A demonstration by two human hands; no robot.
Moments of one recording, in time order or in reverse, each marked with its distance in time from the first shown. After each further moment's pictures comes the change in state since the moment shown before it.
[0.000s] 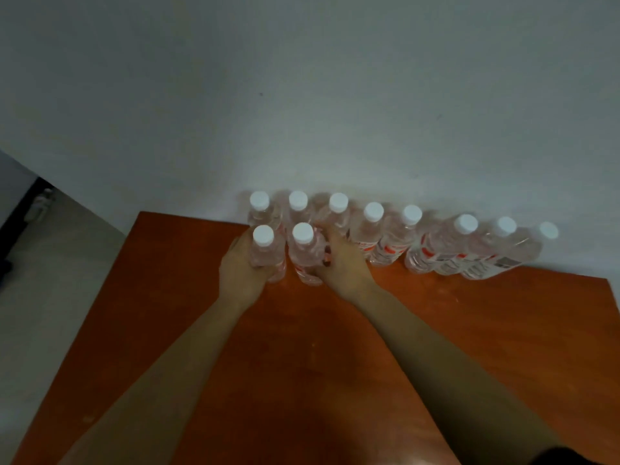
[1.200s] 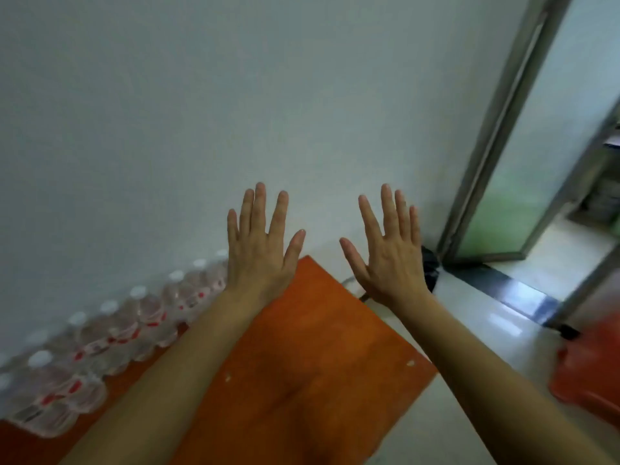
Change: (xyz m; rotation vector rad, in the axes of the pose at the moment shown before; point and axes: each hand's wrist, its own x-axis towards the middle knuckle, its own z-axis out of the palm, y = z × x) left_hand -0.319 0.370 0.128 0.378 -0.015 1.229; right_hand -0.485 0.028 -0.296 -0.932 1.067 0.385
